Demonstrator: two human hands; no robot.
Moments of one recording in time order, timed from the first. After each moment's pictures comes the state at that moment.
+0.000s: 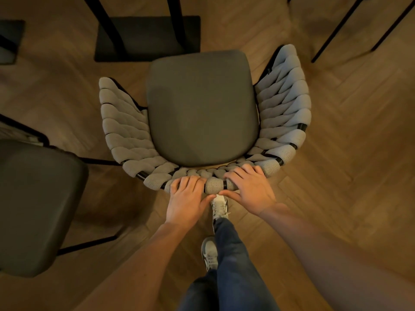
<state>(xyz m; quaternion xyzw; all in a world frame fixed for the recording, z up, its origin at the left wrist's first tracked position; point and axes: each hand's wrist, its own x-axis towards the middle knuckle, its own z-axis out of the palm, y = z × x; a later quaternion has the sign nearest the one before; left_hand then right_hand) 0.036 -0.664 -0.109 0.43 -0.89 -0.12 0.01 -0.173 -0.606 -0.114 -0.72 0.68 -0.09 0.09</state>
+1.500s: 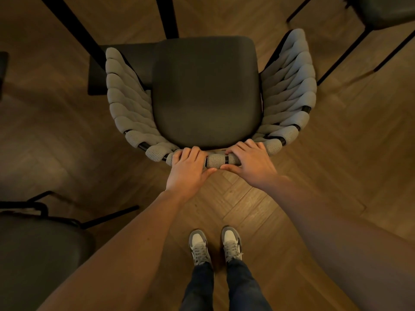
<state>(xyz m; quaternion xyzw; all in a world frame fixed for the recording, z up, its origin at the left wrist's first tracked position) -0.046 -0.985 -0.100 0.38 -0.91 -0.14 -0.06 -0.242 -0.906 -0.095 -0.65 0.74 -0.07 0.19</state>
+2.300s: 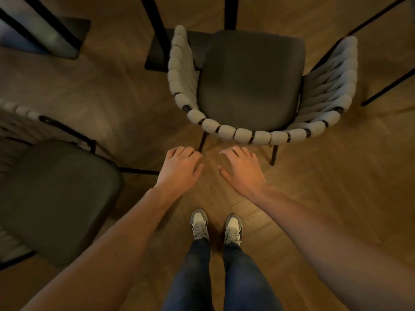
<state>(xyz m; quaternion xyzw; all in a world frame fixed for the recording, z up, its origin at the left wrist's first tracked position) 0.050 -0.895 -0.007 0.49 -0.84 -0.20 -0.06 -0.142 -0.845 -0.037 -0.69 0.67 -0.09 0.24</state>
